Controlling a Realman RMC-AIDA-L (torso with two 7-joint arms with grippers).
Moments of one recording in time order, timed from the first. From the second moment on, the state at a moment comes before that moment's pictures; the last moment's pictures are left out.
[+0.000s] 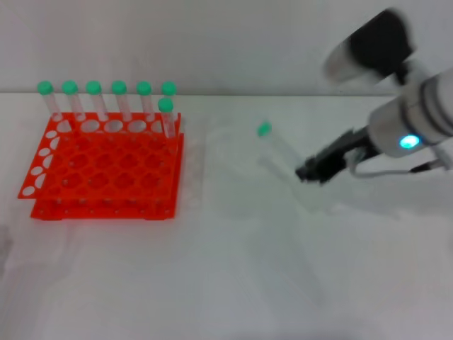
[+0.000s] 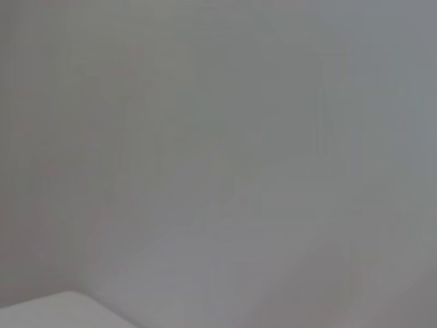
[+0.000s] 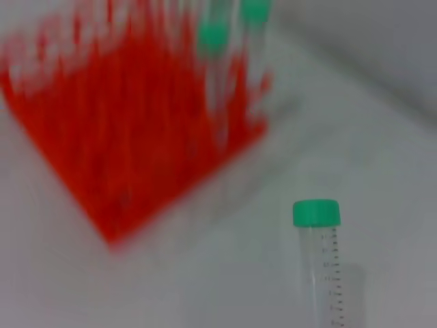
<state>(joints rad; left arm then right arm) -0.17 -2.09 -1.17 -0.05 -0.58 -1.47 2.38 0.76 2.02 -1.45 -1.16 0.76 1.22 -0.58</state>
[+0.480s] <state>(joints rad) -0.18 -2.09 -1.17 -0.14 -0.49 -1.46 2.38 0.43 2.01 -1.08 -0.87 1.84 1.25 -1.51</state>
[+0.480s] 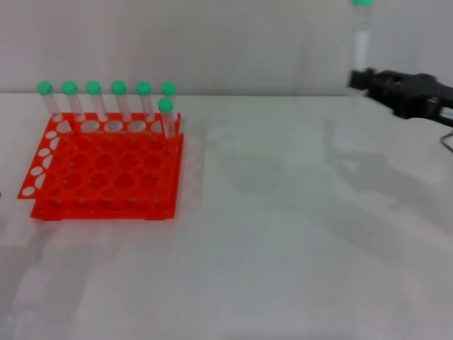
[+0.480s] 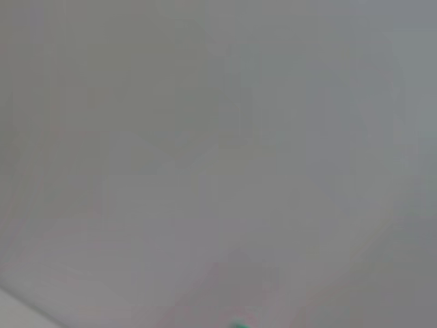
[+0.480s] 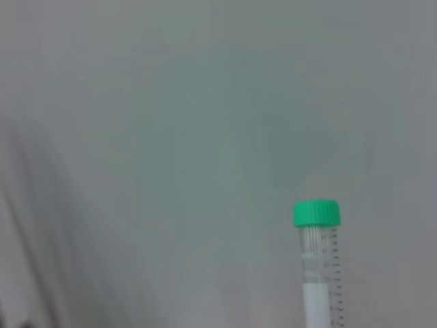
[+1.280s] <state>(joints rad) -0.42 -2.09 -1.06 -0.38 0.03 -1.32 2.38 0.46 2.03 -1.08 -0.14 2.15 1.41 -2.49</state>
